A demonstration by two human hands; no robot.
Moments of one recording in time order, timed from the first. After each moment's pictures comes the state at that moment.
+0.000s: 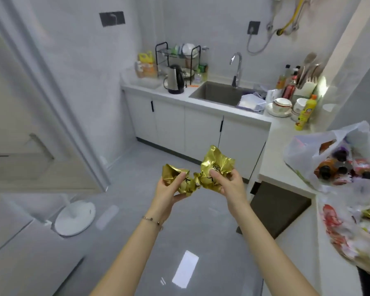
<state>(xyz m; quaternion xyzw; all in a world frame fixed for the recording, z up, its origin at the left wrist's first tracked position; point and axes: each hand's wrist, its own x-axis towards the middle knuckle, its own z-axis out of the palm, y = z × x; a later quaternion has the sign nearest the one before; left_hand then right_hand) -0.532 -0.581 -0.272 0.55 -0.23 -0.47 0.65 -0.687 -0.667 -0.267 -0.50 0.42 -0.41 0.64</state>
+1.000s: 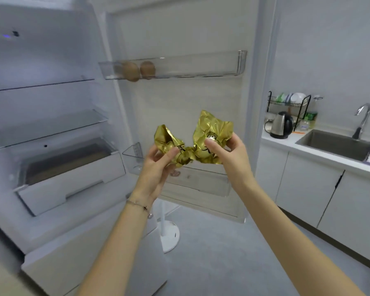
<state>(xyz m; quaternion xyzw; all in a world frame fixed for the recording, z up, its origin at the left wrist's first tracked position) -0.198 -0.295 -0.098 0.48 -0.32 -0.20 0.79 -0.325 -0.429 -0.080 -0.64 0.09 -0.43 0.64</state>
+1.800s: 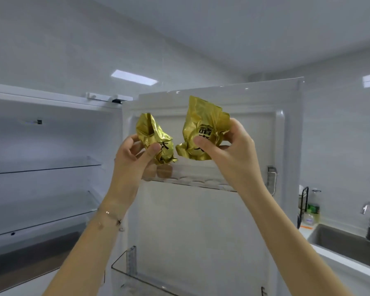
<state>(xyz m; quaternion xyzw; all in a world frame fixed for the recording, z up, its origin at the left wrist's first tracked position) -0.071 -0.308 0.095 0.44 -0.46 0.08 0.77 -0.227 -0.434 0.125 -0.73 -0.02 -0.59 0.35</state>
